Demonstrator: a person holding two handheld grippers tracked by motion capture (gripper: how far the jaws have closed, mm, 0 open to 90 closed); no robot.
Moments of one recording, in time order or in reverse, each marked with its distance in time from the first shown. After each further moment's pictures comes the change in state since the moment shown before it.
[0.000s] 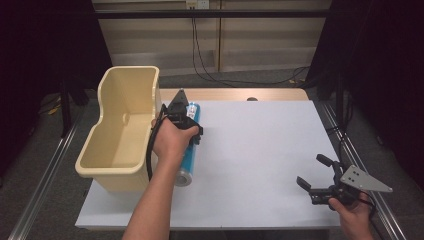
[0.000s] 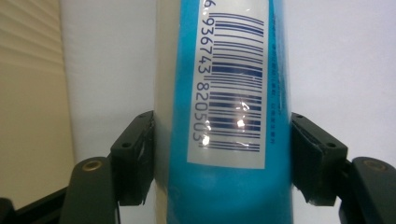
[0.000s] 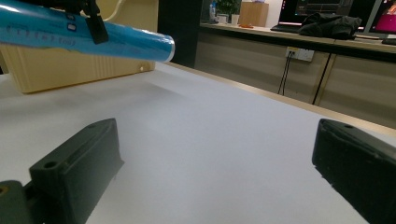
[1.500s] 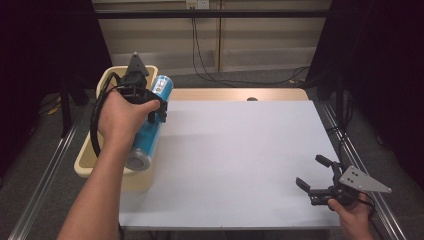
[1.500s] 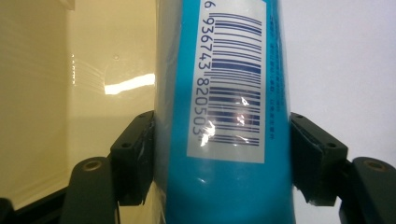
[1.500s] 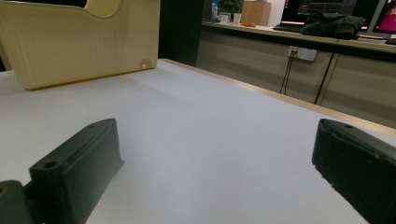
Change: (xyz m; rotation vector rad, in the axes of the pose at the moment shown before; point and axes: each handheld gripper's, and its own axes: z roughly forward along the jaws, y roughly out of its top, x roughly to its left) left arm 0.054 -0.004 -0.118 -0.114 0.027 0.005; right arm 0.002 -0.001 0.001 0.001 0.003 -0.004
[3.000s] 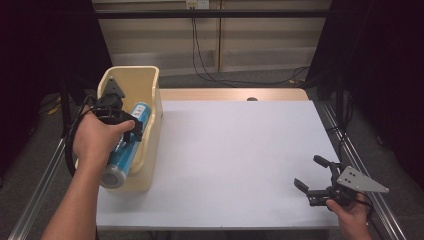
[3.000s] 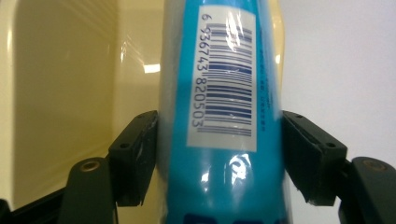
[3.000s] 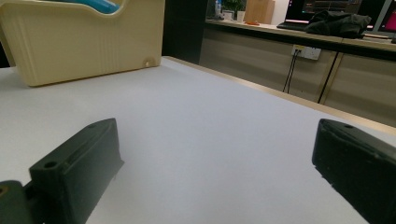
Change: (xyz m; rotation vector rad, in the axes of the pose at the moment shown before) left arm 0.061 -0.027 0.026 0.052 0.075 -0.061; right arm 0.003 0.000 0.002 0.012 0.013 -0.012
